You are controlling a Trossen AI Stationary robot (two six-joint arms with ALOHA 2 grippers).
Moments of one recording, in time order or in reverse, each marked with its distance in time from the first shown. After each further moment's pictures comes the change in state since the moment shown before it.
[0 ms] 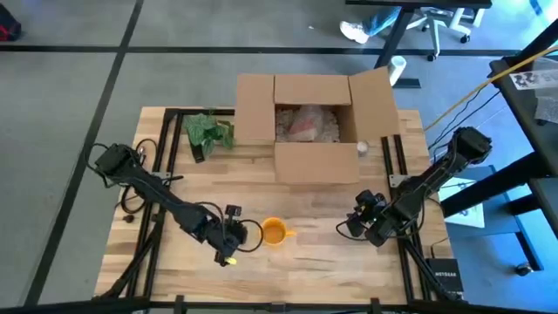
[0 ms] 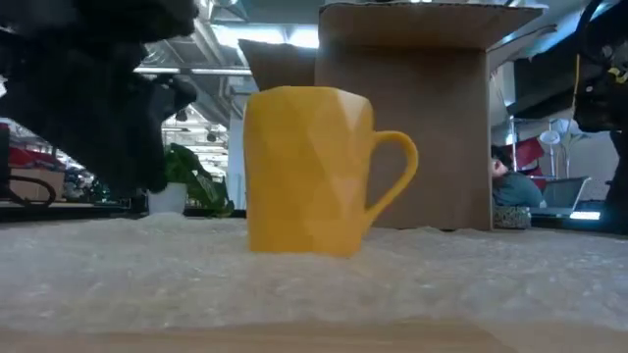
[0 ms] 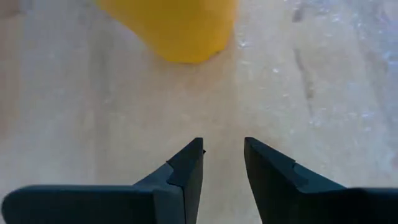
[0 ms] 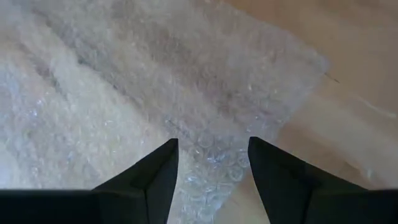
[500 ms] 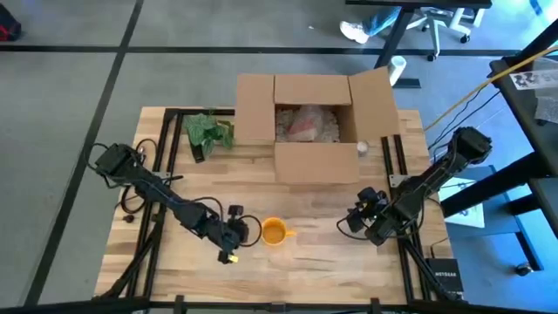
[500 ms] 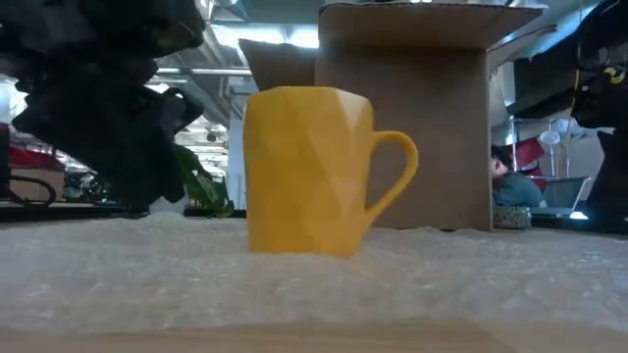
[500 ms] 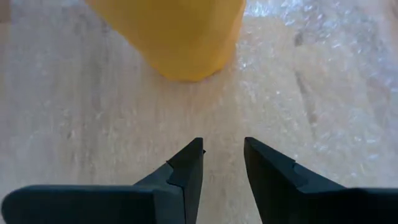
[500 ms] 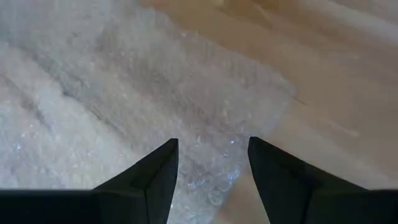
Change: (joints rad) left arm 0.019 0.000 -0.049 0.141 0.016 0.022; right arm 0.000 0.001 0.000 -0.065 0.065 0.070
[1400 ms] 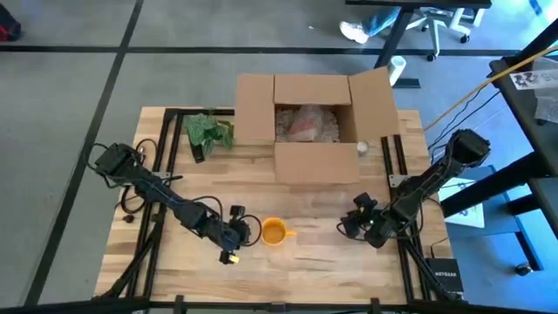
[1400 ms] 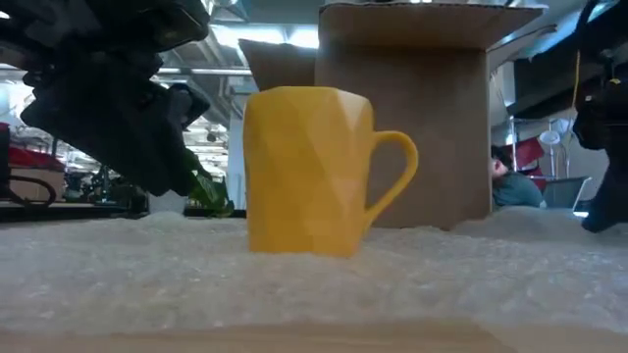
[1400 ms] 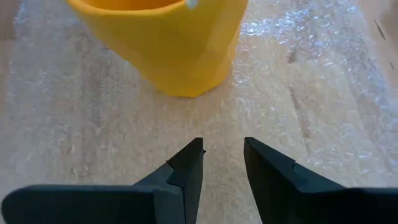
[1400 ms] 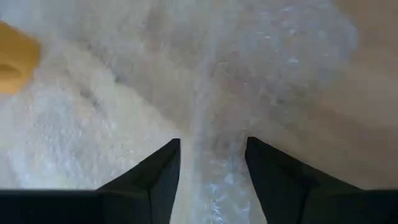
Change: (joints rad) left arm 0.005 0.000 0.000 0.027 0.000 0.005; right arm 0.000 0.073 -0.100 0.371 0.031 -0.014
